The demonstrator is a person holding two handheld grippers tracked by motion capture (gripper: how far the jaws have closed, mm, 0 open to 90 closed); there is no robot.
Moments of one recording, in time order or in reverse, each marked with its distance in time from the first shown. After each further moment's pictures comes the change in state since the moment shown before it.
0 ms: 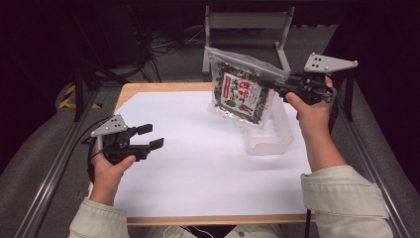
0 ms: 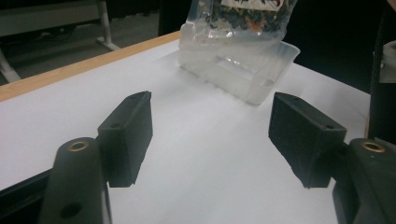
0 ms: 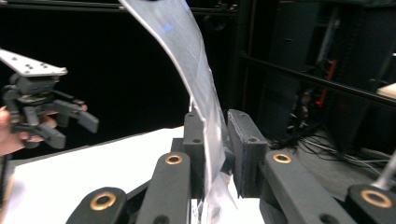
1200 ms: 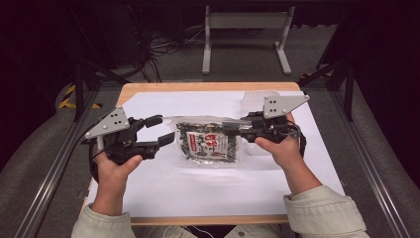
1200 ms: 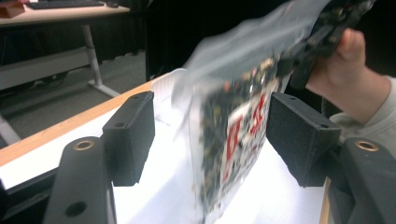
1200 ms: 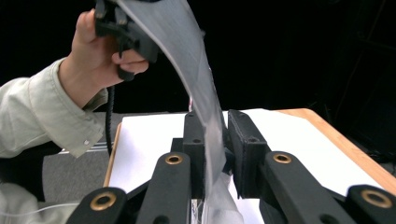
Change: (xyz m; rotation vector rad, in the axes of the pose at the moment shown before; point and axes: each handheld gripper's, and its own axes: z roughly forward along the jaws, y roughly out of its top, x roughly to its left) left arm -0.053 0.050 -0.014 -0.112 -0.031 0.093; right arm 0.082 -0.040 0.044 0.077 0.358 -0.069
